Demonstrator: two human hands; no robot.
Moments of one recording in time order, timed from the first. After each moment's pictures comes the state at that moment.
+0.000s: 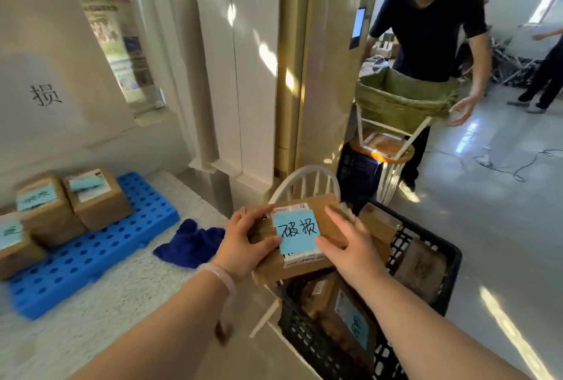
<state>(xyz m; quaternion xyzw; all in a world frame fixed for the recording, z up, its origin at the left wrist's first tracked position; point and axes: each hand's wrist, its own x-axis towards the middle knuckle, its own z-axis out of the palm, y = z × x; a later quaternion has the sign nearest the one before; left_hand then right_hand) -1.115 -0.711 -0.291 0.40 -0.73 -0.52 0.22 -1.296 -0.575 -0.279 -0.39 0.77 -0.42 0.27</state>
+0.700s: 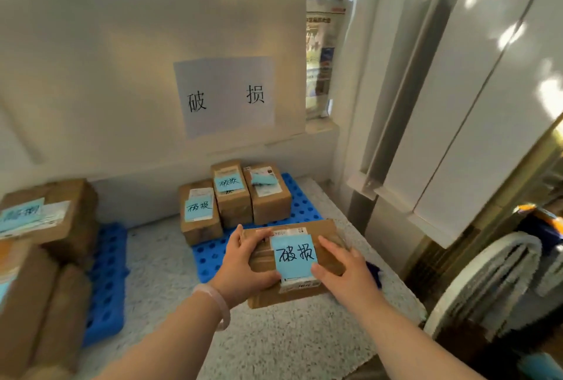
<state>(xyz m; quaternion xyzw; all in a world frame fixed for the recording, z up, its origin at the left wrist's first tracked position) -0.797 -0.848 -0.309 0.56 -0.67 -0.42 0.24 -1.017 -0.807 -0.312 -0.55 0.67 -0.34 0.37</state>
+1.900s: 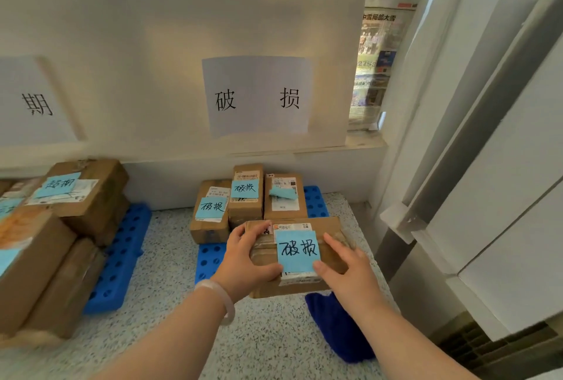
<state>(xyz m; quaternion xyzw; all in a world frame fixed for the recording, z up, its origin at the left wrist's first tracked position) -0.848 -0.906 -0.304 0.65 -0.56 -0.39 0.34 -1.066 -0.921 -0.305 -0.62 0.60 -0.30 0.42</state>
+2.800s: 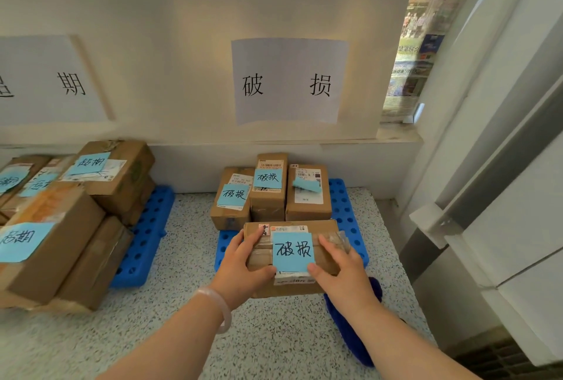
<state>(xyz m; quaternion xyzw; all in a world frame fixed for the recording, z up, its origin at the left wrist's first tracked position) -0.813 -0.888 -0.341 0.70 -0.51 -0.38 0.33 -1.024 -0.933 -0.337 -0.64 0.57 -0.24 0.45</state>
